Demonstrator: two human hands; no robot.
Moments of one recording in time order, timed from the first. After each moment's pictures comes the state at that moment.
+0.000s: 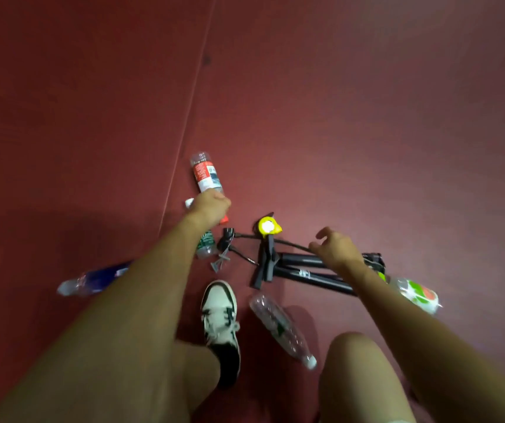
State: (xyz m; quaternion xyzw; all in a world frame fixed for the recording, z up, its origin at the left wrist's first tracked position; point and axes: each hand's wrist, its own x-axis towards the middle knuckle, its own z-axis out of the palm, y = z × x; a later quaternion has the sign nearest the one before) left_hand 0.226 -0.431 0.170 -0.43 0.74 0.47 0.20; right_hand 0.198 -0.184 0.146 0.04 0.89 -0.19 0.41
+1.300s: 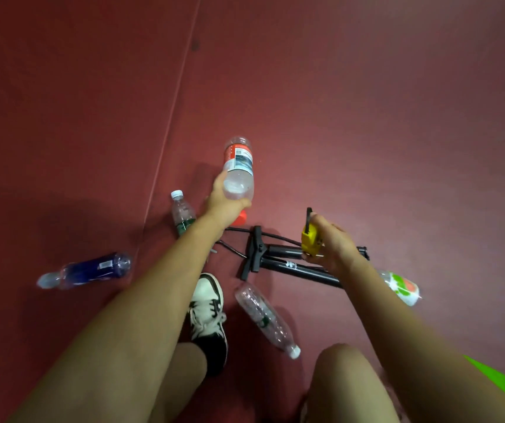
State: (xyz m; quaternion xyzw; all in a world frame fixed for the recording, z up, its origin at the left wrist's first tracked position) left_hand 0.224 -0.384 0.173 -0.44 0.68 0.56 0.15; right_hand 0.200 -0.186 0.170 0.34 0.65 -0.57 0.38
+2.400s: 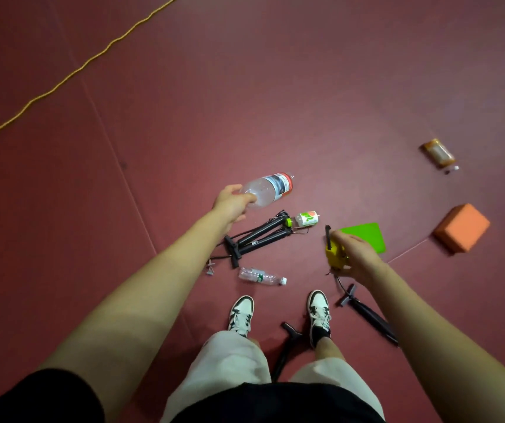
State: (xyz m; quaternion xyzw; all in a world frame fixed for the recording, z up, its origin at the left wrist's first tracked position) left_hand 0.241 -0.307 0.606 -0.23 0.72 0.56 0.35; right_hand 0.378 -0.106 0.612 0.53 0.59 -0.57 0.20
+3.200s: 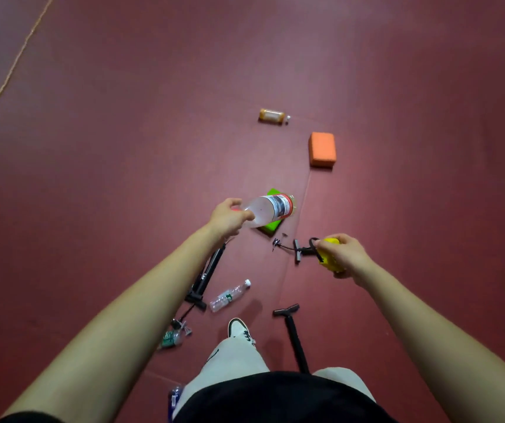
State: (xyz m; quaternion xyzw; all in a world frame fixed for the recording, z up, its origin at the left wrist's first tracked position) left_hand 0.369 -0.183 0.696 0.16 0.75 0.39 0.51; right_hand 0.600 -0.114 0.691 0.66 0.53 -0.53 -0.03
